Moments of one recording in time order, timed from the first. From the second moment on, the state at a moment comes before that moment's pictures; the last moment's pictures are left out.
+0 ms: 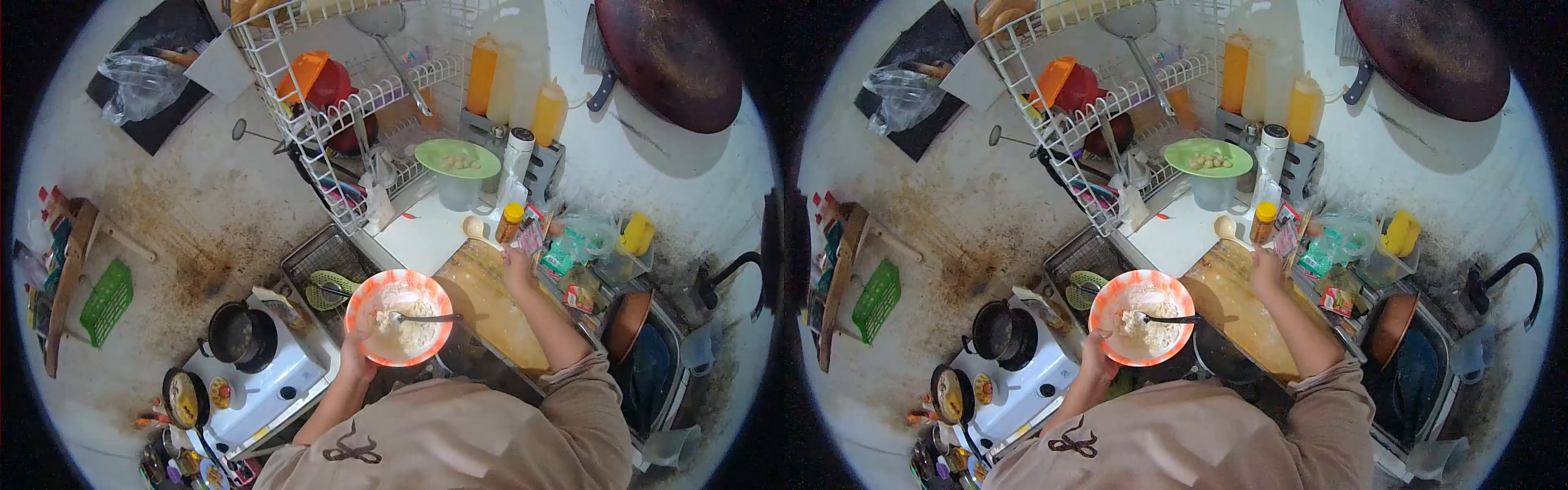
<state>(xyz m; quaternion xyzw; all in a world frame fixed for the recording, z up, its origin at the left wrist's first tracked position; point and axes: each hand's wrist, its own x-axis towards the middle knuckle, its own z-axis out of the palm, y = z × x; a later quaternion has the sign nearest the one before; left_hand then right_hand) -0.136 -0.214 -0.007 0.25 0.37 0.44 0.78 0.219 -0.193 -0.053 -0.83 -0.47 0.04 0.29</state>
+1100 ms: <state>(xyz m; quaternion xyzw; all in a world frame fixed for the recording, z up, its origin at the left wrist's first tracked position) -0.029 -0.172 -0.014 0.35 0.14 0.30 0.87 0.108 -0.300 0.064 -0.78 -0.61 -0.12 0.06</state>
